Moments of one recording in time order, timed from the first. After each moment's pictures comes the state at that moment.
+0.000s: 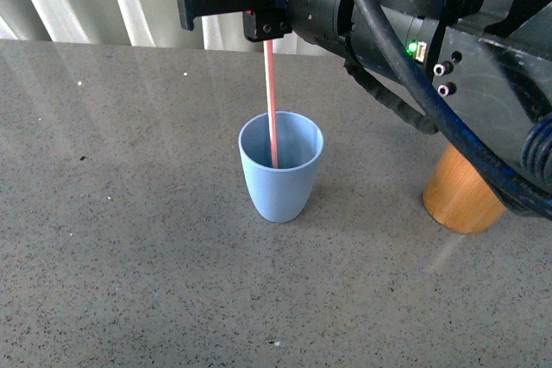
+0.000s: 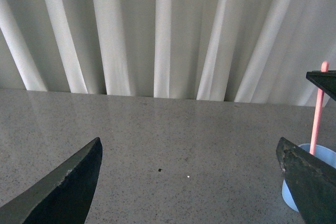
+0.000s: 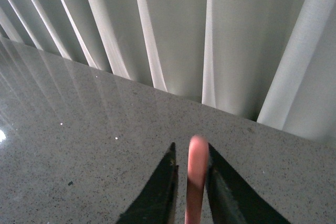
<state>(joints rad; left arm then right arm) 0.00 0.00 0.02 0.00 0.00 0.00 0.57 1.99 0.90 0.97 -0.01 0.11</state>
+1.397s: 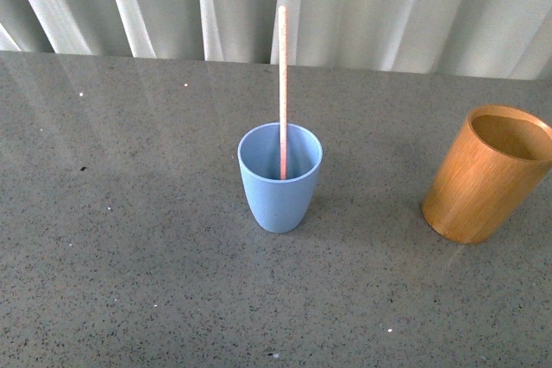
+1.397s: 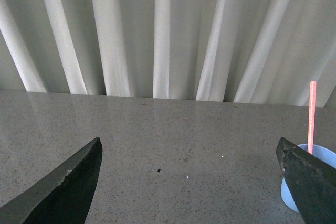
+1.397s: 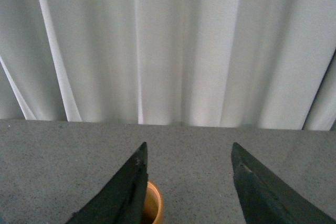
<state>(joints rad) 0.00 0.00 0.02 0.00 0.00 0.00 0.00 0.96 0.14 0.82 0.00 -0.02</state>
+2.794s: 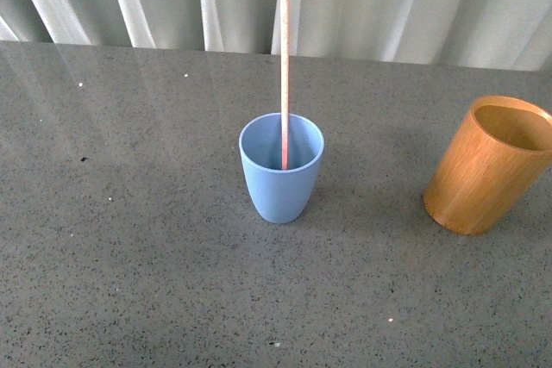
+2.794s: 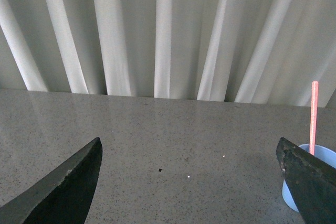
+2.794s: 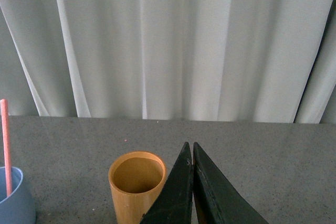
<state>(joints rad) 0.00 0.00 0.02 0.00 0.00 0.00 0.00 0.31 0.02 0.31 0.00 -0.01</state>
